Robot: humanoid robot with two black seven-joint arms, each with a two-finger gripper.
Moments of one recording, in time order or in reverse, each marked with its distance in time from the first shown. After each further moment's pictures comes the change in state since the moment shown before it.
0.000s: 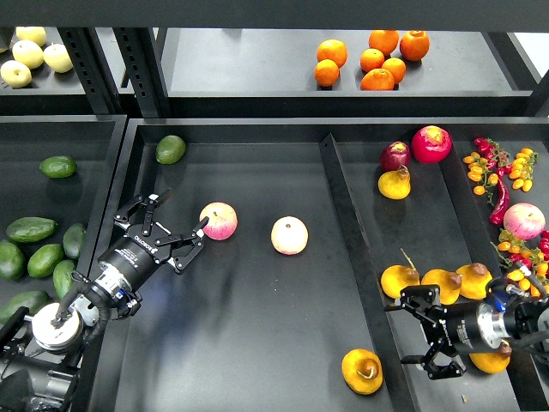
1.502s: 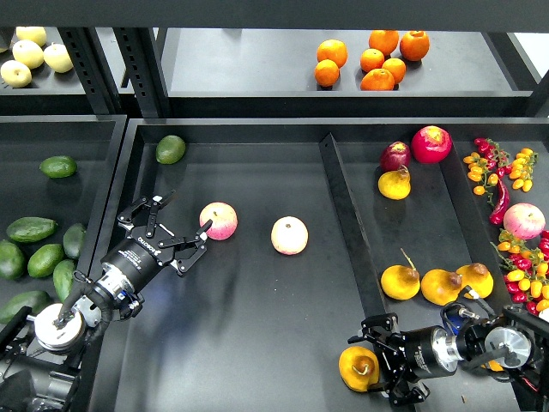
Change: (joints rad) left arm 0.001 0.000 0.013 -0.001 0.007 0.000 0.000; right arm -0.036 0.175 0.015 -0.107 -0.052 0.000 0.000
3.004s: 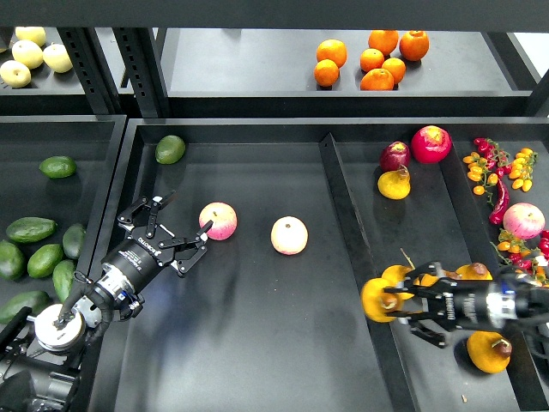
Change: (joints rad) left arm 0.002 0.000 0.000 -0.002 0.000 0.000 0.000; right arm 0.043 -0.295 0.050 0.156 0.310 0.000 0.000
